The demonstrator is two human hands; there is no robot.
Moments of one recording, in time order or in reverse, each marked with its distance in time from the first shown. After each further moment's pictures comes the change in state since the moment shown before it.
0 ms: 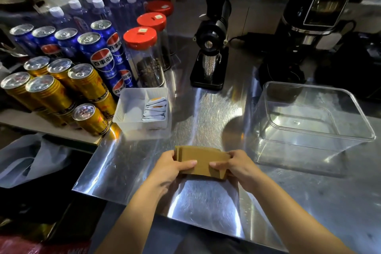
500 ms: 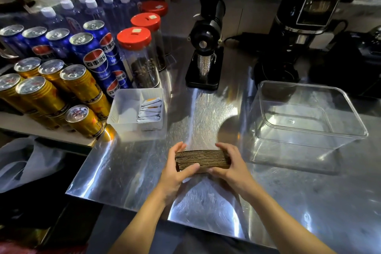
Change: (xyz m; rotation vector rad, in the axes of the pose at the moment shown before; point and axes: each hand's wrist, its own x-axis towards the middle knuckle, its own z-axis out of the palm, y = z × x) left_hand 0.002 -0.034 0.014 -0.086 -0.097 0.363; right_hand -0.002 0.029 -0.001 -0.232 0.130 -0.480
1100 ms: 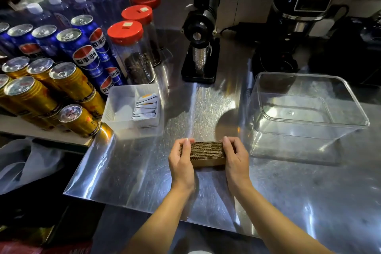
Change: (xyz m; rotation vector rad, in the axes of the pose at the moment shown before) left_hand 0.021 0.000 0.050 -0.164 0.442 0.148; right_hand 0.007 0.003 0.019 0.343 0.413 -0.015
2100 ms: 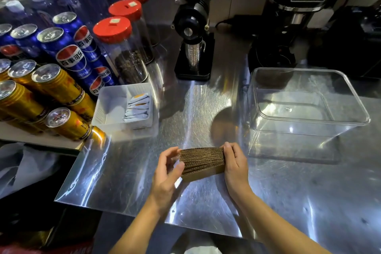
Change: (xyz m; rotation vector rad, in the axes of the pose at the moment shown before) left_hand -0.010 -0.001 -0.048 -0.044 -0.361 -0.164; right_hand -0.001 0.017 -0.012 -0.104 0.023 0.038
